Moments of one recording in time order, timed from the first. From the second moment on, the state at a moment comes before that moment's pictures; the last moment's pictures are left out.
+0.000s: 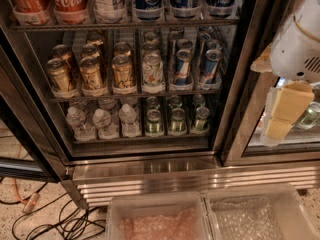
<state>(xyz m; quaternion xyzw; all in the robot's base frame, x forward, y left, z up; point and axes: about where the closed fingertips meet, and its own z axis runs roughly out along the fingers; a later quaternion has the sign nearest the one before) 0.434 -0.197 0.963 -0.63 0.76 -0.01 0.12</state>
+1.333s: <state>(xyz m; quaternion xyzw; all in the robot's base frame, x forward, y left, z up) 0.448 -0.097 0.835 -0.50 0.80 0.21 0.26</state>
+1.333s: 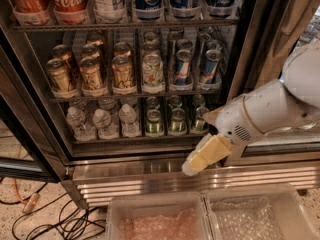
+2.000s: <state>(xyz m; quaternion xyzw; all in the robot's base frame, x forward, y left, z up) 0.476 -0.052 0.822 -0.46 0.80 0.24 0.31</state>
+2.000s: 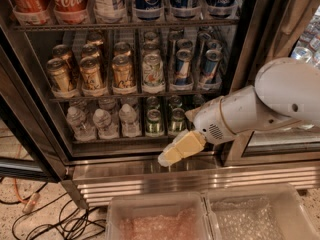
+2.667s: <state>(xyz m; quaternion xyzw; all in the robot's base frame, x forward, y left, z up) 0.482 -0.043 0.819 -0.45 0.79 0.25 0.33</state>
